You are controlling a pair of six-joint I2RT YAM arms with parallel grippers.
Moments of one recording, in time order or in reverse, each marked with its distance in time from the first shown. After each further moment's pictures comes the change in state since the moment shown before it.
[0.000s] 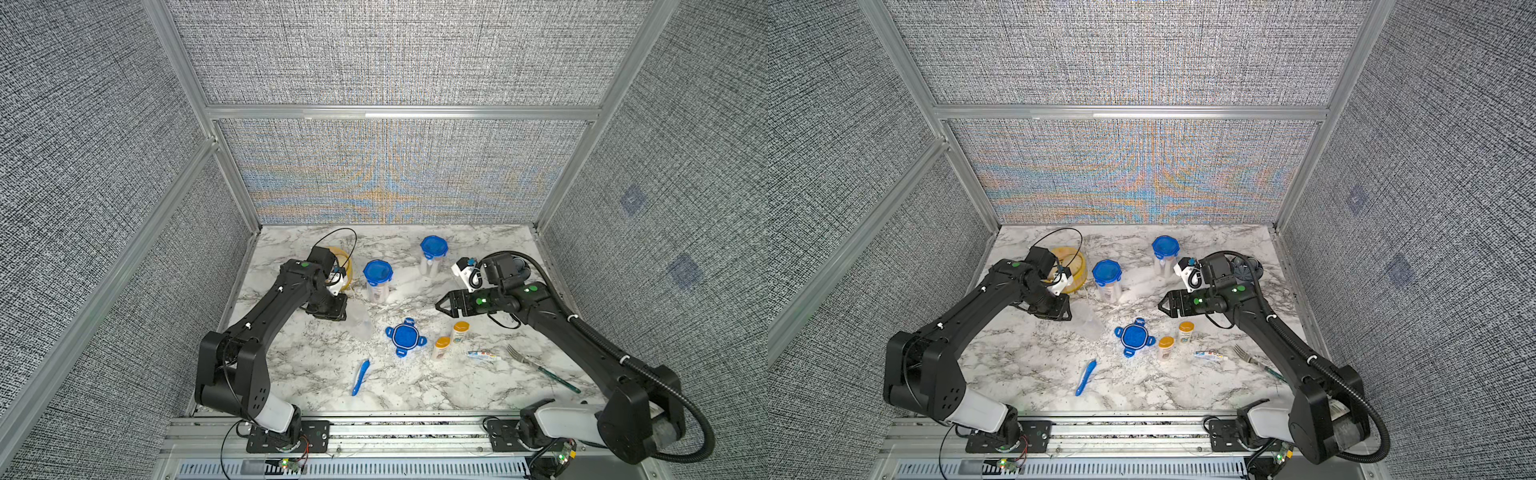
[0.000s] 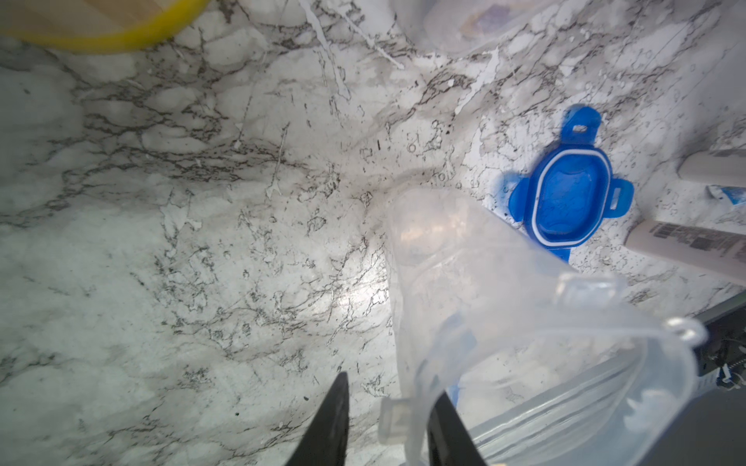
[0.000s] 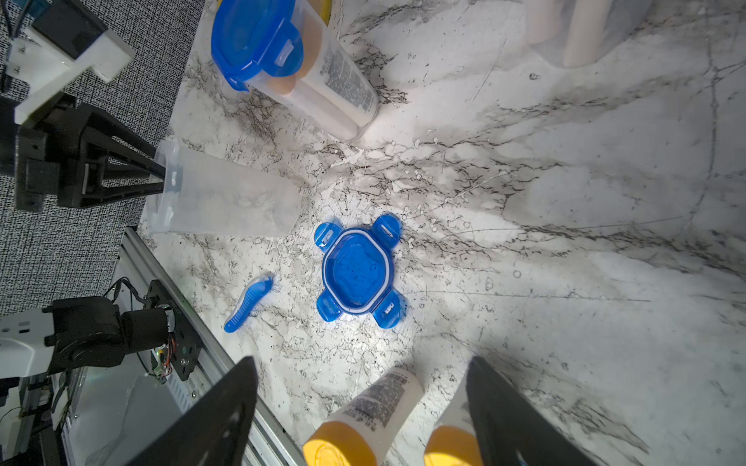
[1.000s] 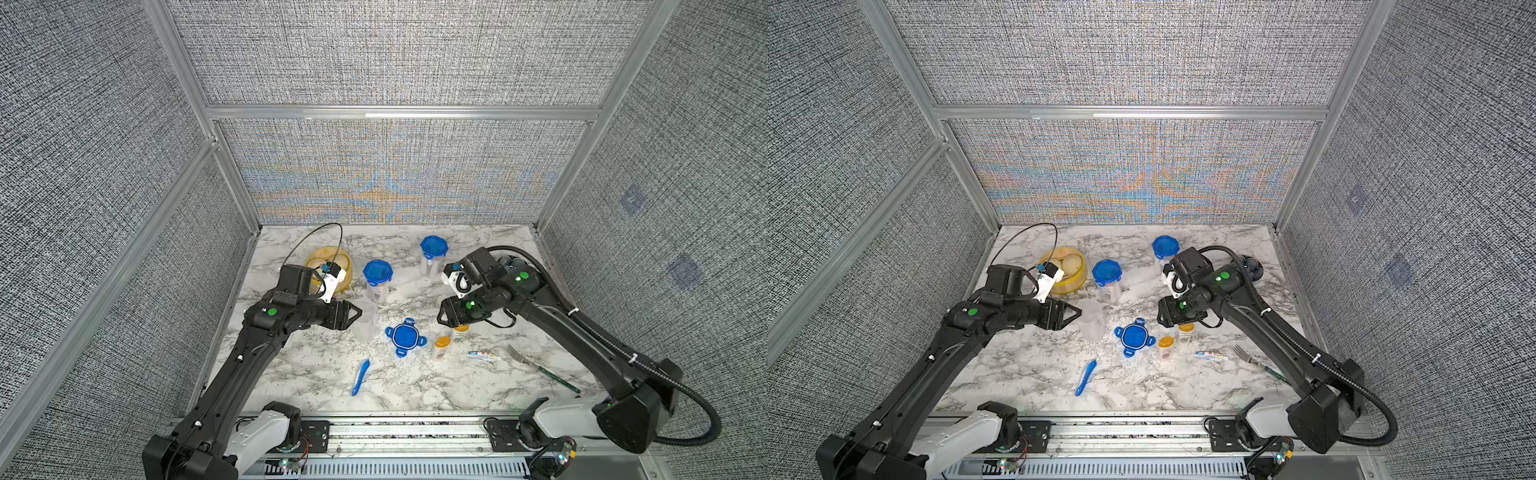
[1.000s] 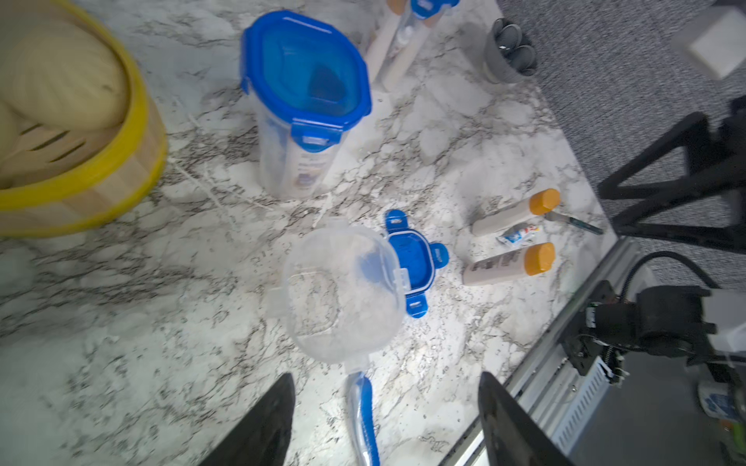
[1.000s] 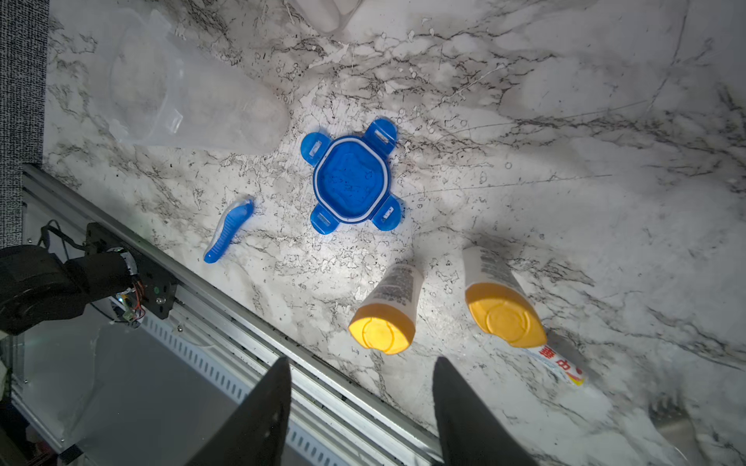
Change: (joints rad) left arm 0.000 -0.472 -0.274 0.346 0.333 -0.047; right arm 0.240 0.086 0.333 -0.535 0.252 0.111
